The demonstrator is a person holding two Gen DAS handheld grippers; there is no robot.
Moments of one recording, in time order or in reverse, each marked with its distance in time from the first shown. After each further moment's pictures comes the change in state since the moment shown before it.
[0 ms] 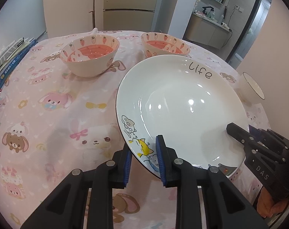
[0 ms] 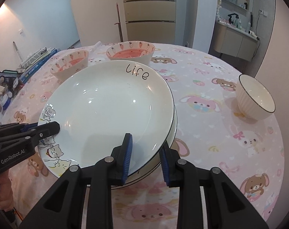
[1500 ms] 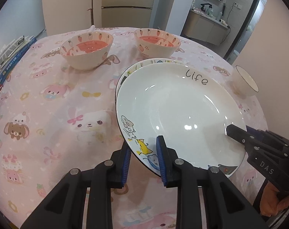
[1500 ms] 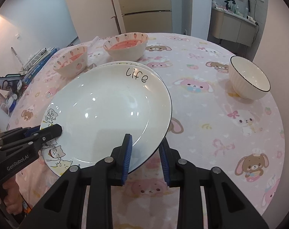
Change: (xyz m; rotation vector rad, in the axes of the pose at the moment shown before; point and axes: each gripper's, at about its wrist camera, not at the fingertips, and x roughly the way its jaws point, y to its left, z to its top) left arm -0.015 -0.014 -0.016 0.005 0.028 -0.005; right arm -0.017 -0.018 -0.013 0.083 0.093 0.056
